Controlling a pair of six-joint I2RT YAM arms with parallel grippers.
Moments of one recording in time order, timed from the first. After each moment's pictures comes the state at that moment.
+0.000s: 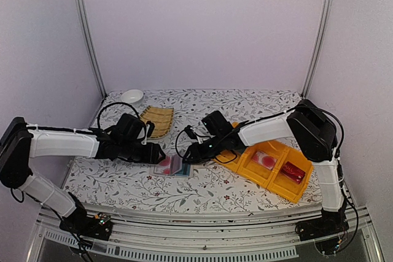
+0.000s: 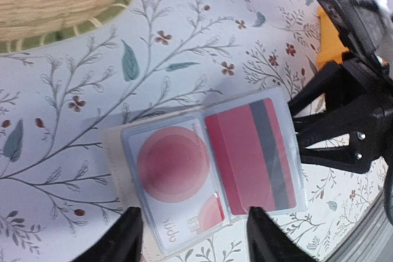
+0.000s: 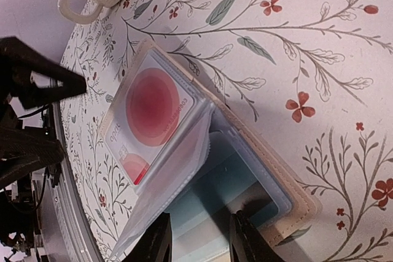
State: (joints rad) left arm -0.68 1.44 0.72 -0.15 0.05 -0.52; right arm 0.86 2.21 1.44 -0.04 -0.52 0.46
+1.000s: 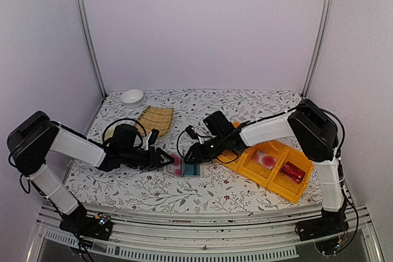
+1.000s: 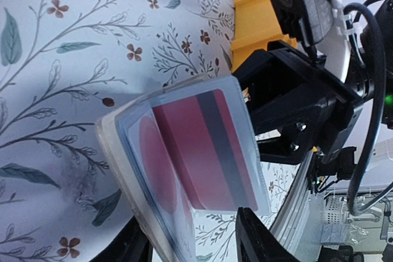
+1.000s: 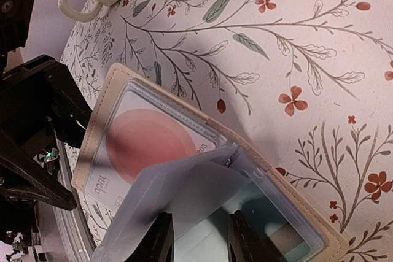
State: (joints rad) left arm -0.58 1.59 0.52 0.42 0.52 -0.70; right arm 0.85 2.19 1.41 -0.03 -0.52 0.44
